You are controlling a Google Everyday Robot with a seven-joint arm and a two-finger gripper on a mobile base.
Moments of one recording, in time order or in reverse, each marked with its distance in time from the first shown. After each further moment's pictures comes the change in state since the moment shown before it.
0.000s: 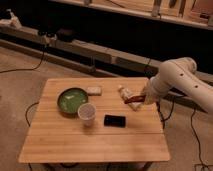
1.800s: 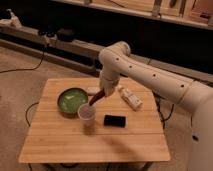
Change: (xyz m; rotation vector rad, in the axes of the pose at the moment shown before) arm -0.176 -0.051 0.051 -0.142 0.013 -0.423
